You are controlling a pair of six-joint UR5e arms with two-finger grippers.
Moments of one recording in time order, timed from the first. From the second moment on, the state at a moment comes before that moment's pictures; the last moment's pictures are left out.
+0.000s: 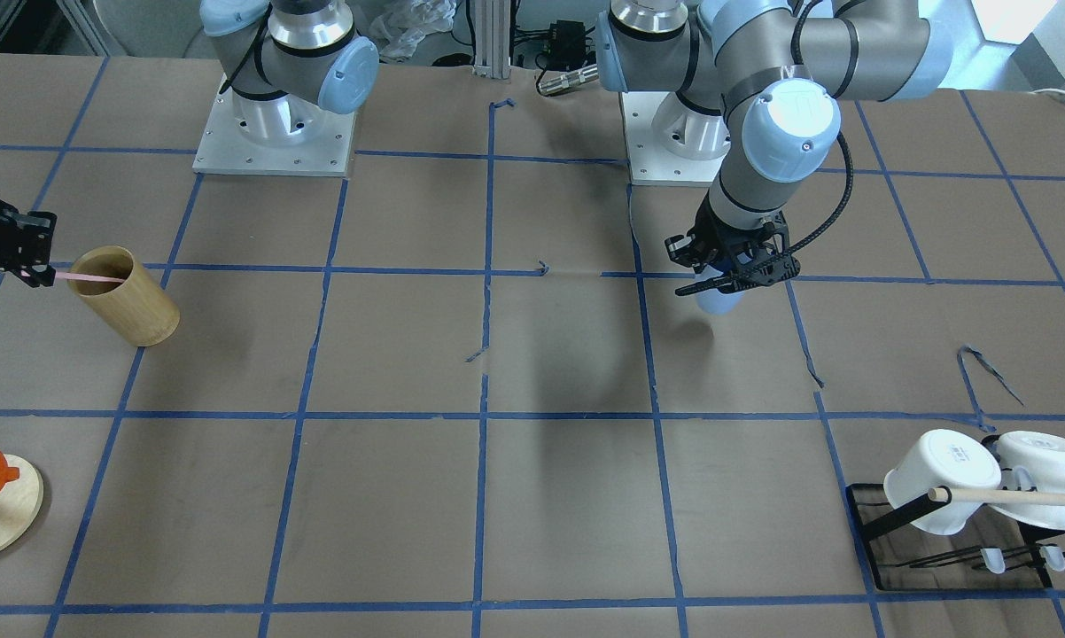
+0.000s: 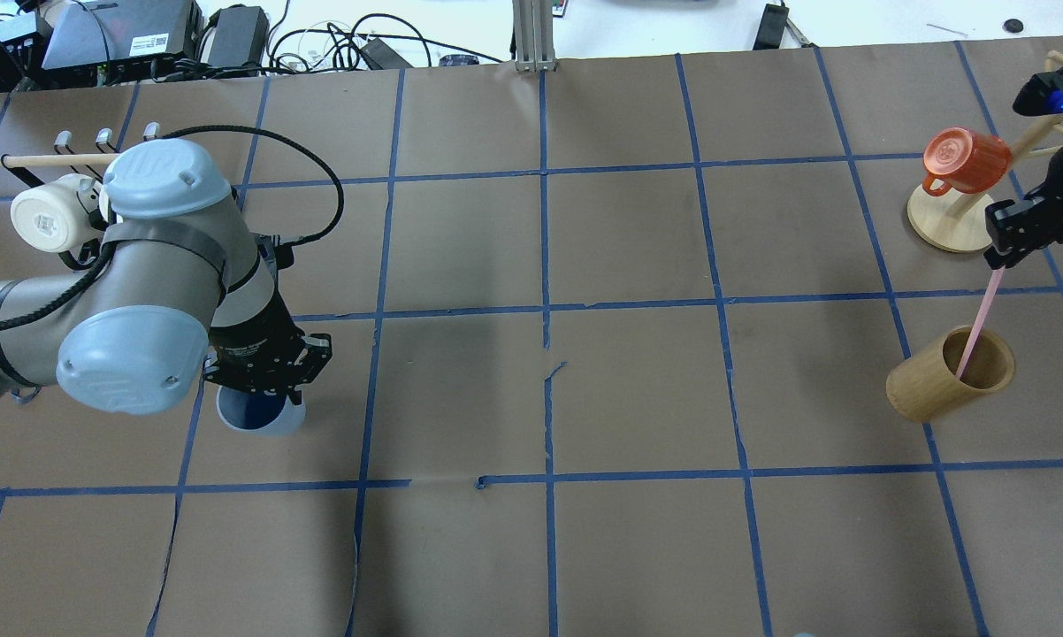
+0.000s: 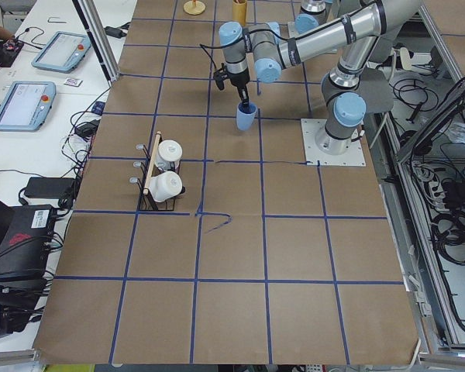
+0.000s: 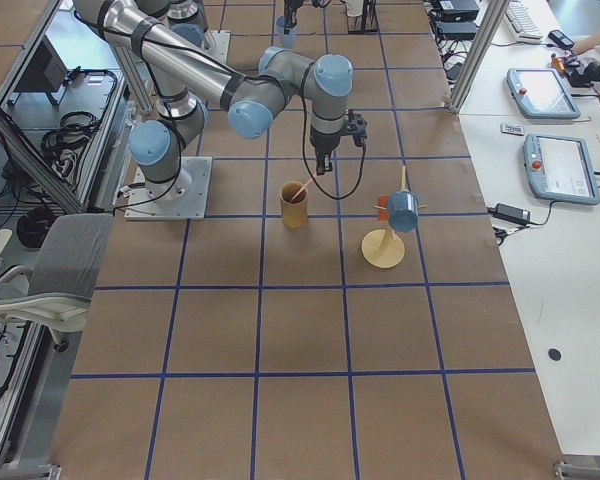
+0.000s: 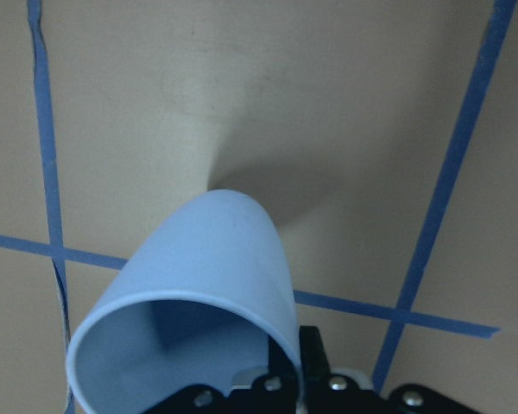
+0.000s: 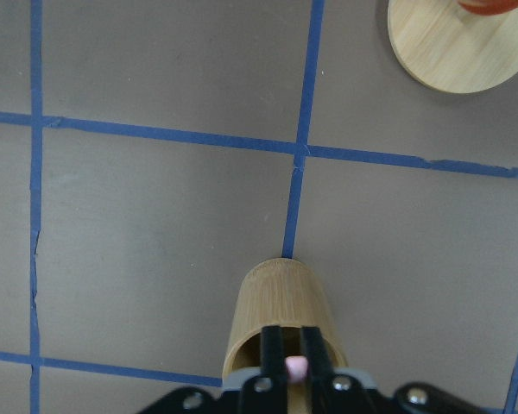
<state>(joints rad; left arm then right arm) -1.53 -1.56 -2.03 -1.33 1.63 -0.23 1.08 -1.56 1.76 -1.74 -1.56 -0.61</state>
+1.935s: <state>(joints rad) -1.94 -1.95 -1.71 -1.13 1.29 -1.42 1.46 -1.50 1.41 -1.69 -1.47 -0.21</state>
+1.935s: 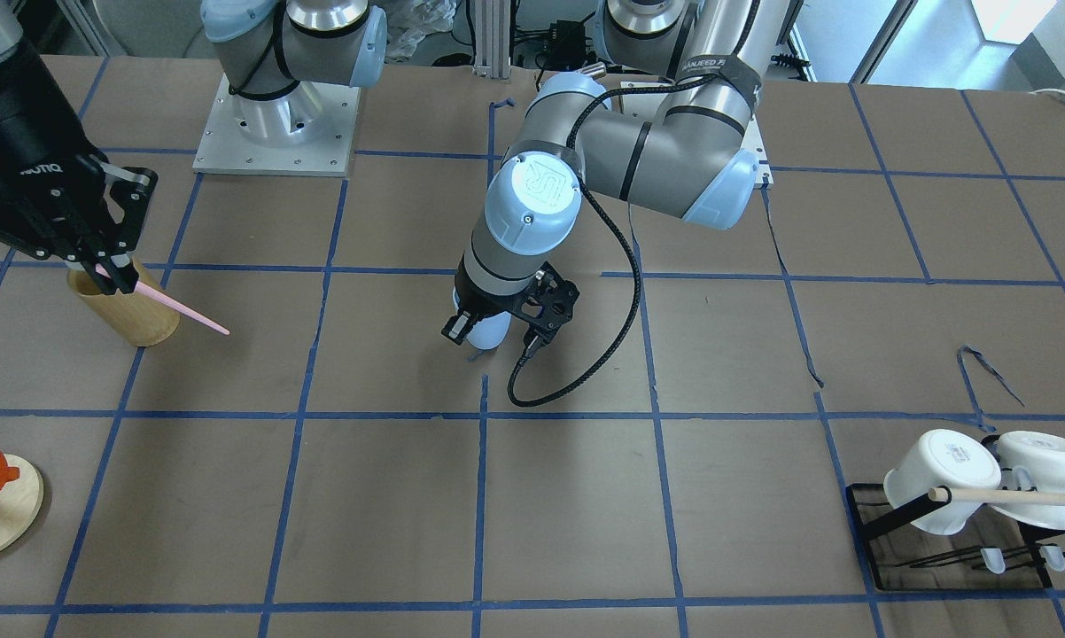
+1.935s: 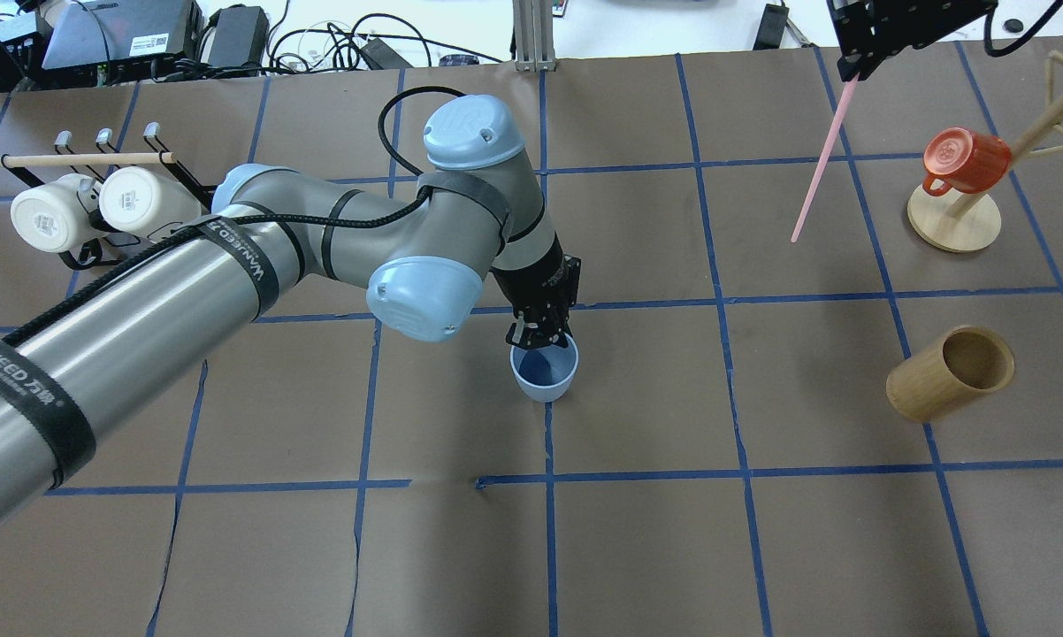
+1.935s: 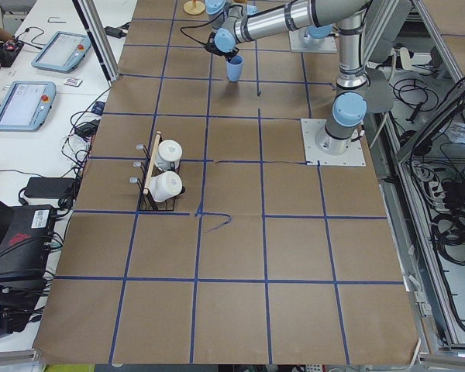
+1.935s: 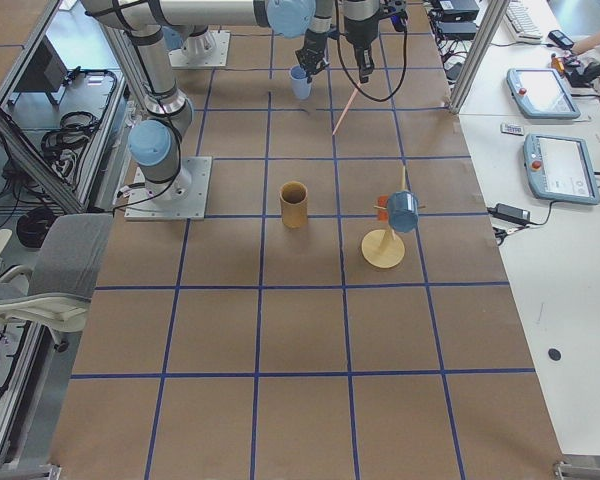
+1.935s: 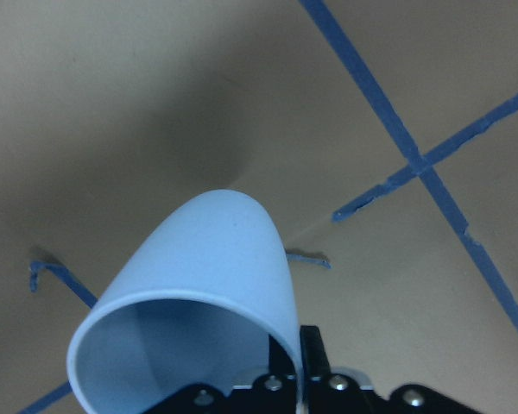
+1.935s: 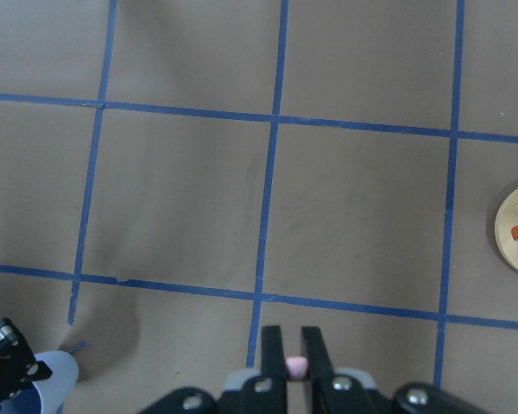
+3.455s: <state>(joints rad) -1.82 -1.80 -1.42 -1.53 1.41 -0.56 1.58 -1.52 1.46 -1.81 -1.46 -0.01</state>
